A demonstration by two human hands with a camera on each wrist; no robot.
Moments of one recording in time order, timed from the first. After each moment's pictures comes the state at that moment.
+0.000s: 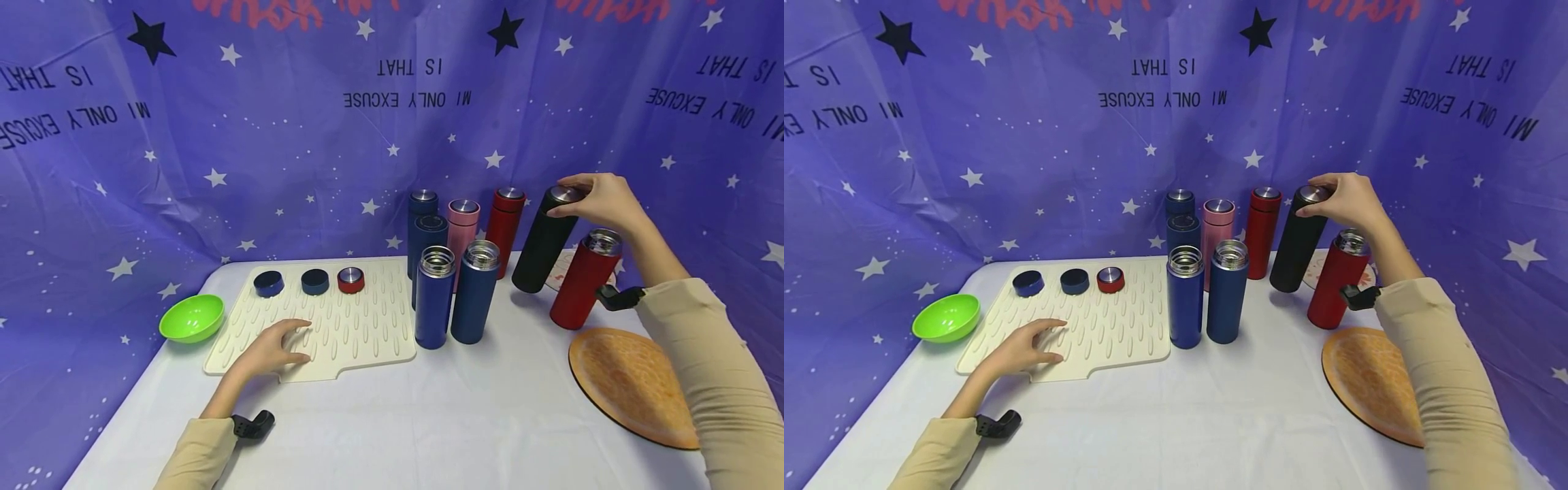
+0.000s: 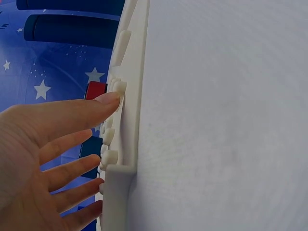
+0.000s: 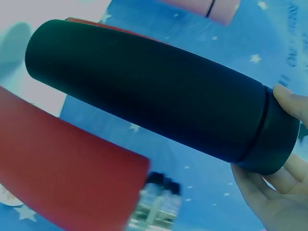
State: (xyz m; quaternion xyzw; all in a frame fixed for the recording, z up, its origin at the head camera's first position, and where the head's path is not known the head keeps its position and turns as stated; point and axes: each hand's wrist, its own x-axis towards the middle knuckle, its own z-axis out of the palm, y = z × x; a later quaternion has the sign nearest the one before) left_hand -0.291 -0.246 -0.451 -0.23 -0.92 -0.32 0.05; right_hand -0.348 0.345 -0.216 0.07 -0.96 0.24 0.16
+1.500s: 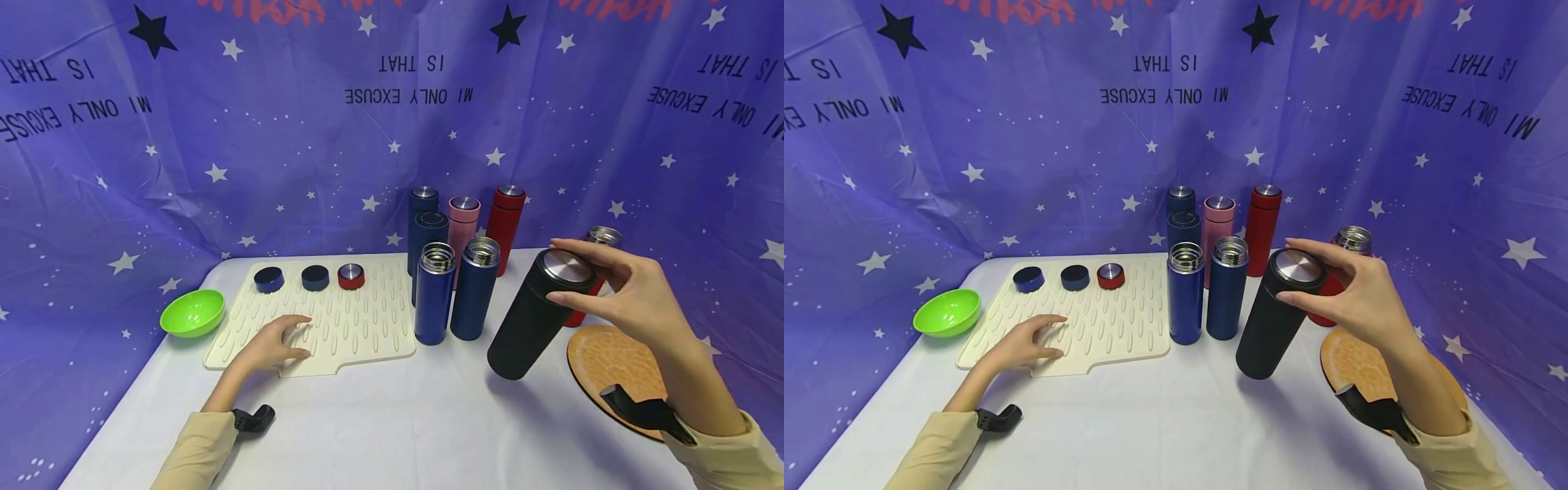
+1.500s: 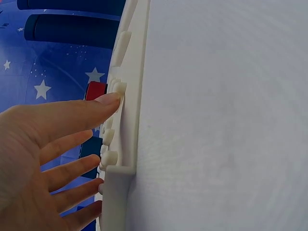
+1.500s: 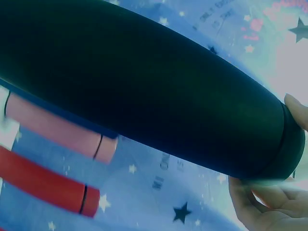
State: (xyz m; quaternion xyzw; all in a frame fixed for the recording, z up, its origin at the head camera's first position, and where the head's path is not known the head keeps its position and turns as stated) left_hand -0.289 -0.244 -0.450 -0.23 -0.92 -0.33 0.05; right_hand -0.181 0.280 -0.256 0.23 -0.85 0.42 0.24
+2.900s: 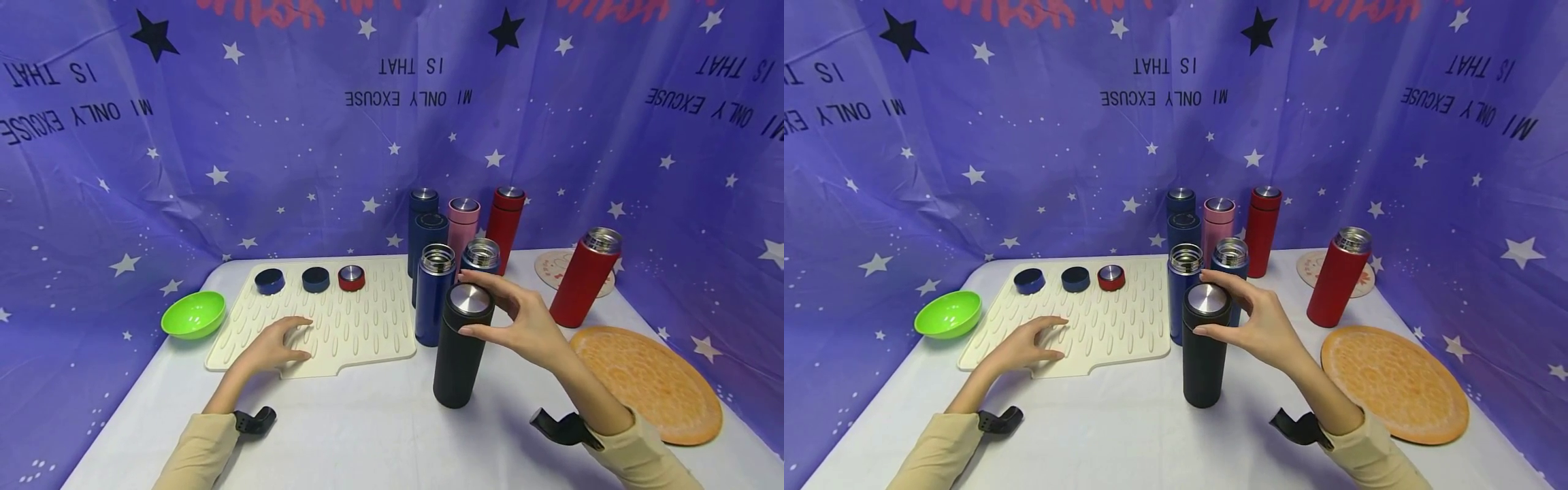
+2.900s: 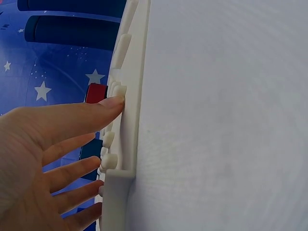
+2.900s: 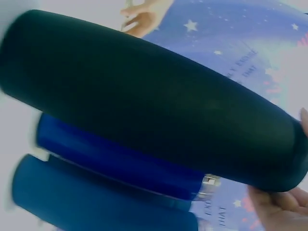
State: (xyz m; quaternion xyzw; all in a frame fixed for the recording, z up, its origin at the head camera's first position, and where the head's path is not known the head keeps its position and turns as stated) left_hand -0.290 -0.244 -0.452 -0.23 -0.92 -0.32 0.04; right_hand -0.207 0.200 -0.318 0.33 -0.79 0.51 0.13
